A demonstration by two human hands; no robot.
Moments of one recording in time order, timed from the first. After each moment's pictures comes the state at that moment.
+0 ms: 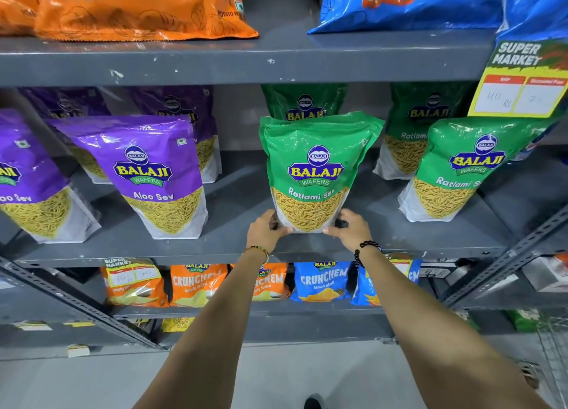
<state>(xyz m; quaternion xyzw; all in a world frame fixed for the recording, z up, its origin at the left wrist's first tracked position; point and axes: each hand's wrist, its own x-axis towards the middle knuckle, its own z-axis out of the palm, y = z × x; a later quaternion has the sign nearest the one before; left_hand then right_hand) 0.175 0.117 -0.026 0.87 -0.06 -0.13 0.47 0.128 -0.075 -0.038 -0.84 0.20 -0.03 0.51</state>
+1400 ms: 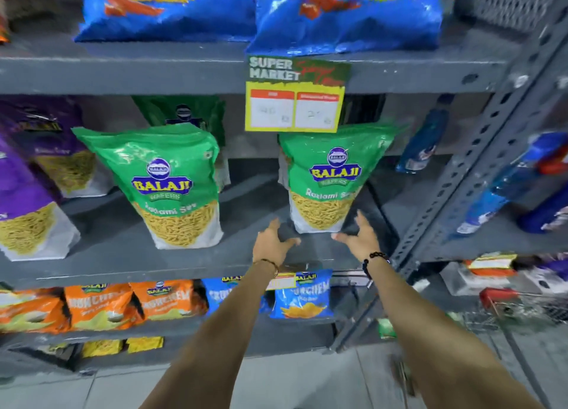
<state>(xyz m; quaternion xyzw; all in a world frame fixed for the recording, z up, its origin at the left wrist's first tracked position) 0.113 -0.140 -0.043 0.89 -0.08 -0.13 0.43 0.055 -0.333 -0.040 -0.78 0.31 -0.05 0.54</state>
